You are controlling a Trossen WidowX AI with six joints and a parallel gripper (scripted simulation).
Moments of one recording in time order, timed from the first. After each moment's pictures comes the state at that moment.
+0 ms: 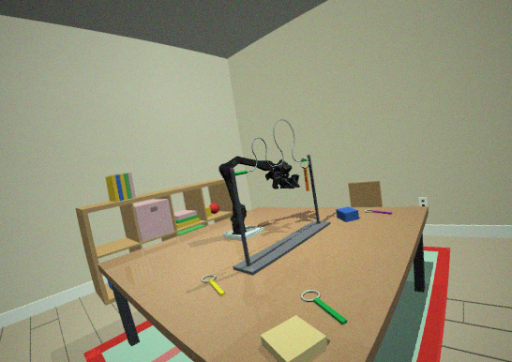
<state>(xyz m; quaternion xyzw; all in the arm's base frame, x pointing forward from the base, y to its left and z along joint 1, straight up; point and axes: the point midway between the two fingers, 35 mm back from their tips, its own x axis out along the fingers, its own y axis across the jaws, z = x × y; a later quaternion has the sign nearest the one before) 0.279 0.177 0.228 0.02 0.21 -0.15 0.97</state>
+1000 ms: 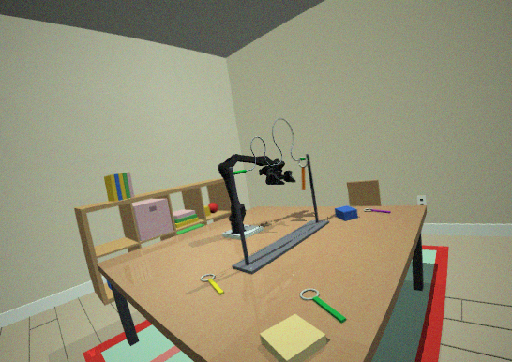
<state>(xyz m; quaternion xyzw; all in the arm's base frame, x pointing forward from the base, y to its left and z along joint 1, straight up) 0.240 0.190 0.248 0.02 0.21 -0.14 0.97</state>
